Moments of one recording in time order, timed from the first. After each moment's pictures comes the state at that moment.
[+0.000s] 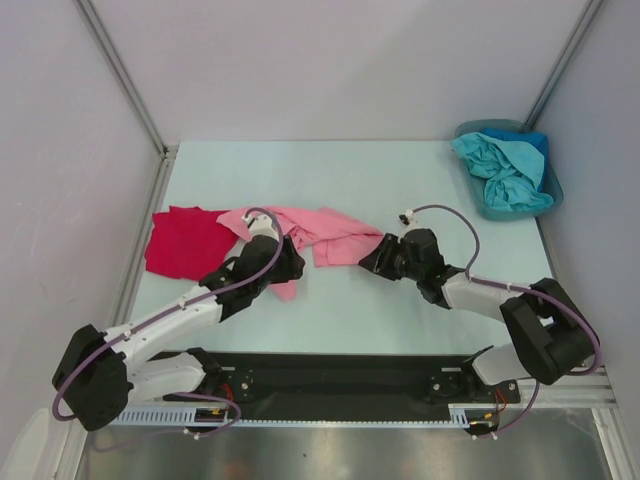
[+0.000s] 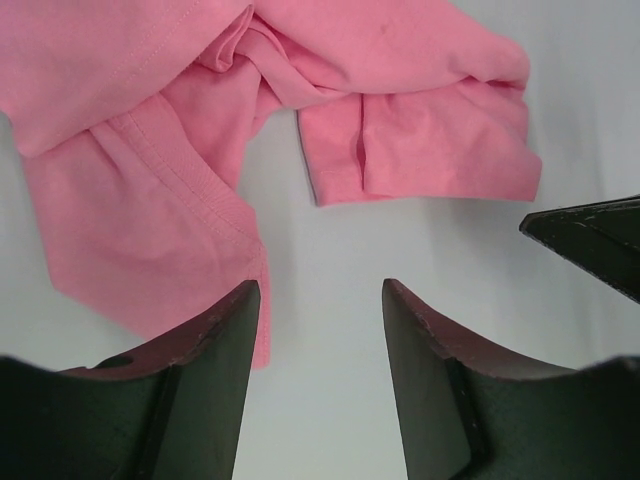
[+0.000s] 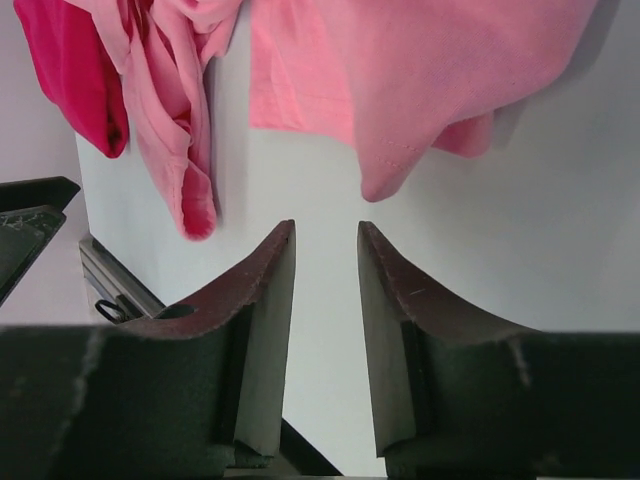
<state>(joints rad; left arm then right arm) -0.71 1.10 0.63 -0.15 -0.28 -0.68 0.52 1.41 0.54 0.35 -0.19 0.83</state>
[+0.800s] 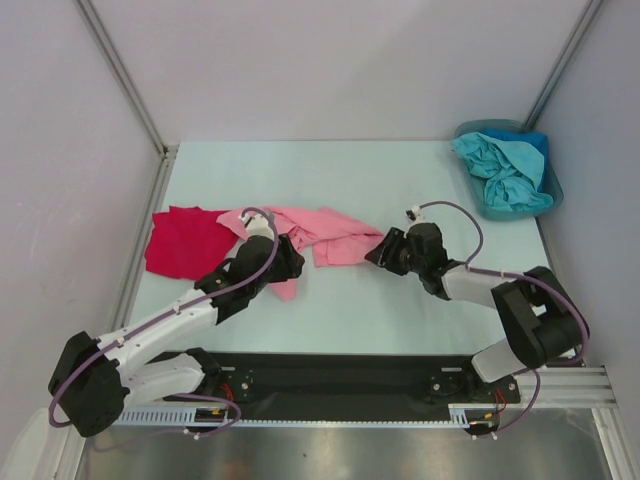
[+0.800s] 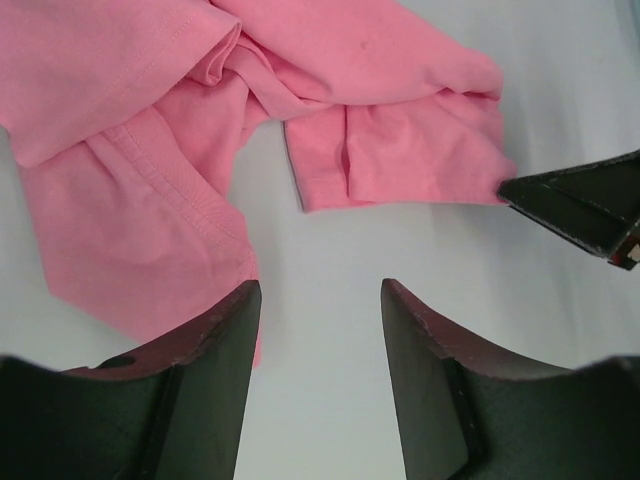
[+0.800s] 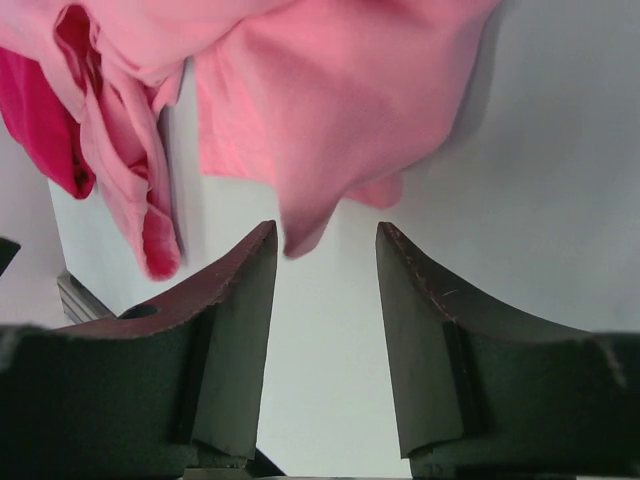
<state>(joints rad) -0.71 1.05 0.63 -0.14 -0.27 -0.67 0.45 1.47 0.56 0.35 -0.19 0.79</state>
